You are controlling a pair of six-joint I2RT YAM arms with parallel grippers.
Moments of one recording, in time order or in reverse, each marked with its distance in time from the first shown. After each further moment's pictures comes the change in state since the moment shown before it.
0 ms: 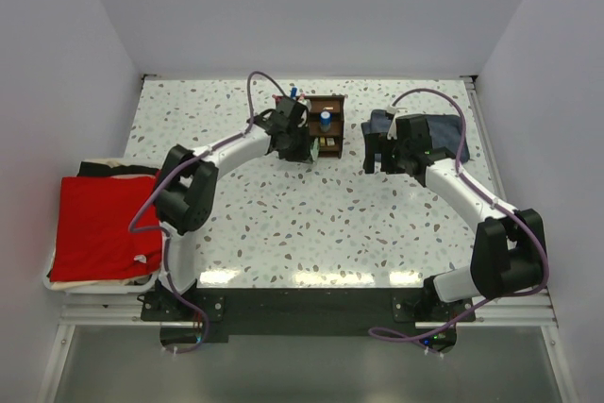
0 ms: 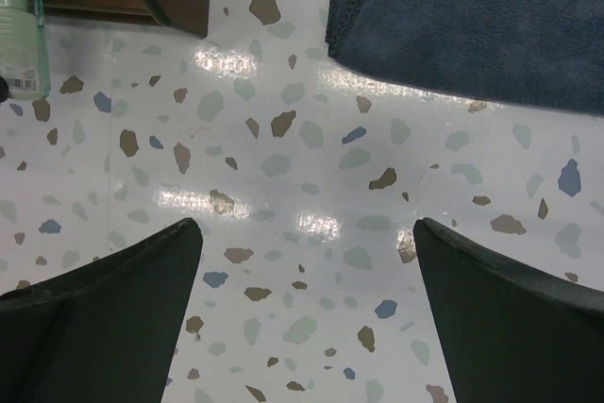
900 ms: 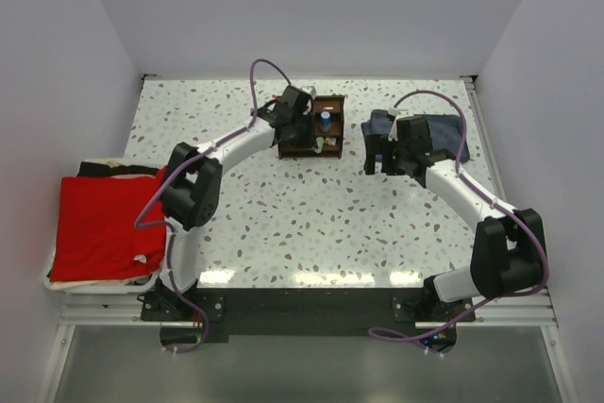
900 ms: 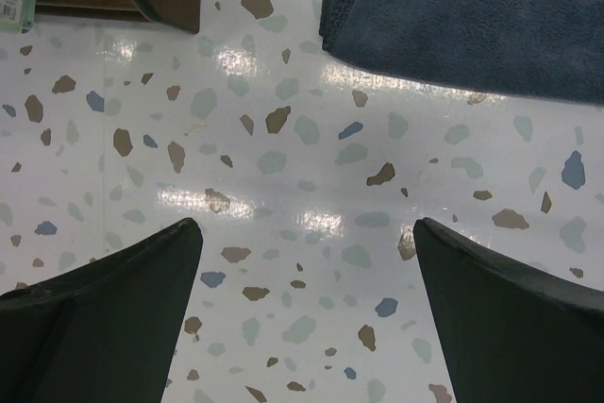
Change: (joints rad) left arm 0.000 0.063 0.132 0.020 -0.041 0.027; right arm -0.007 0.000 -0.016 0.010 -0.001 0.014
